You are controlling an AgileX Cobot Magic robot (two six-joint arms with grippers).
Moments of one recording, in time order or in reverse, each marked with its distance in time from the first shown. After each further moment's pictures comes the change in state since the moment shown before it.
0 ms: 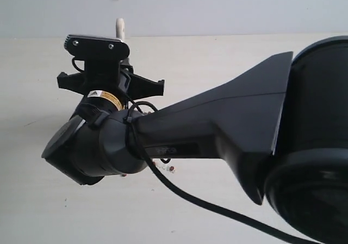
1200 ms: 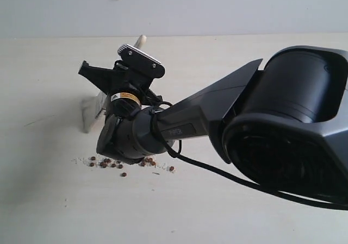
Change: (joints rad) left arm 0.000 0.000 0.000 0.000 0.000 0.000; right arm -0.156 0.151 0.000 -0.364 0.173 0.776
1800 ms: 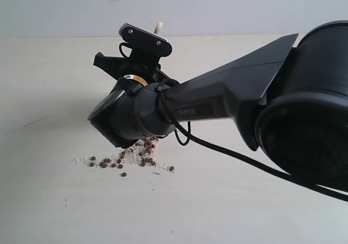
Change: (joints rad) left arm 0.000 0.000 0.000 0.000 0.000 0.000; right arm 0.000 -0.108 0.000 0.359 -0.043 -0.503
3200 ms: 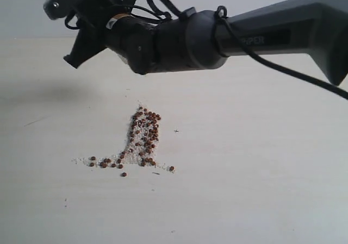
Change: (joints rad) left arm 0.000 0.000 0.000 0.000 0.000 0.000; right arm -0.176 -0.184 0.000 -1.071 0.662 -0.331
